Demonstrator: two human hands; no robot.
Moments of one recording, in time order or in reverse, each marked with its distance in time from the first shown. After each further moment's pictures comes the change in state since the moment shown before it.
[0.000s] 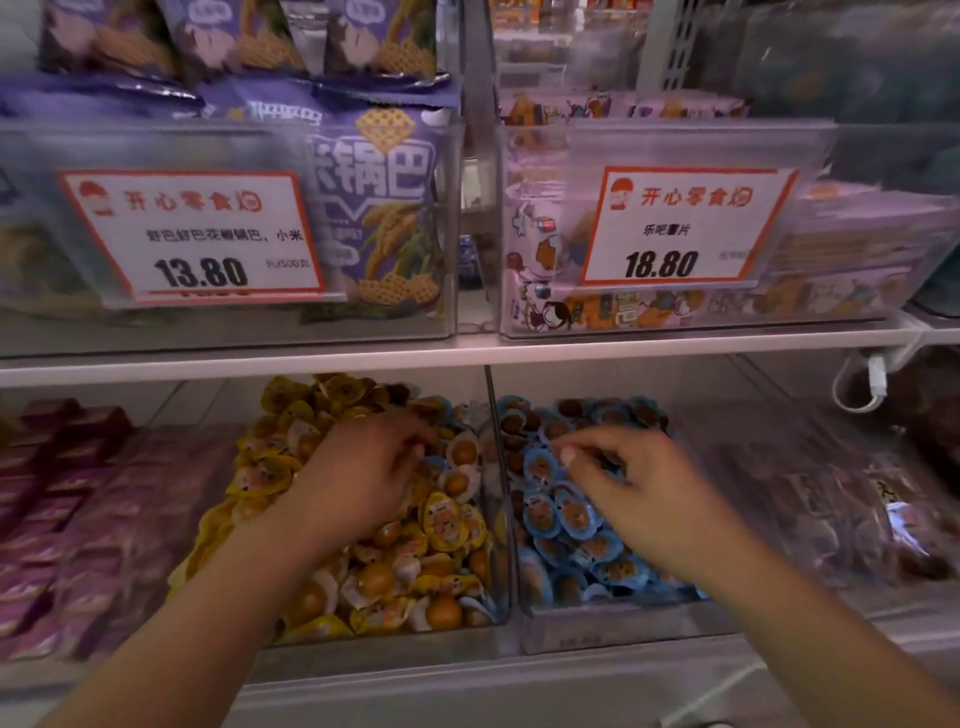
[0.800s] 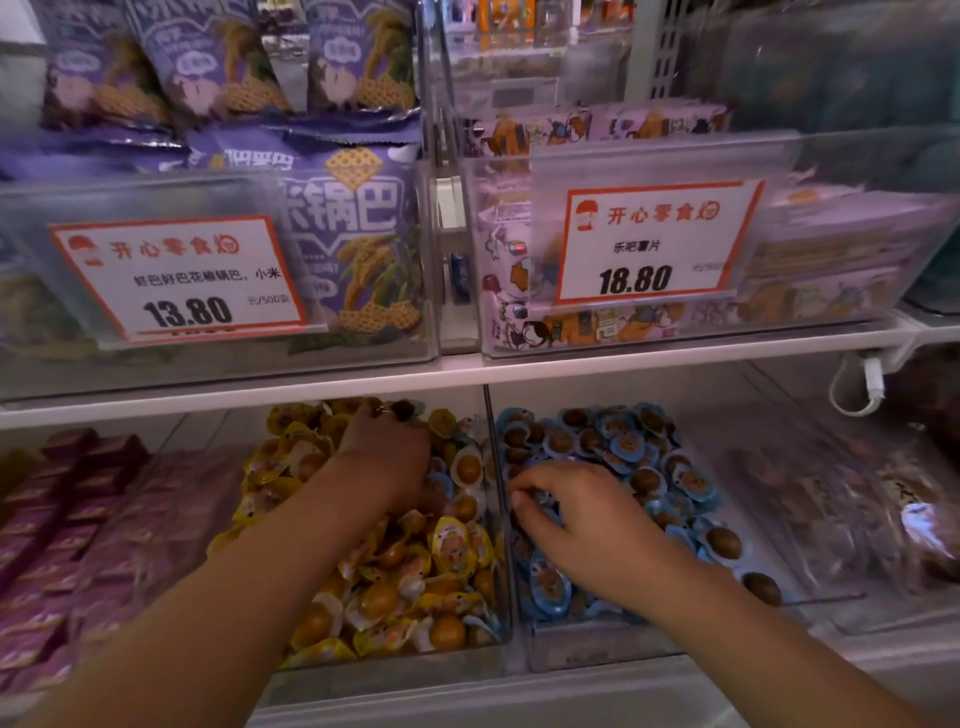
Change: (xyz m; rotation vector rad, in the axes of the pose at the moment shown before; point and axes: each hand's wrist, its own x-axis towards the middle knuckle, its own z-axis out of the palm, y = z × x) left_hand 0.060 0.007 0.011 0.792 -0.494 -0.083; right_hand 0.011 -0.001 0.039 -0.152 -0.049 -0.218
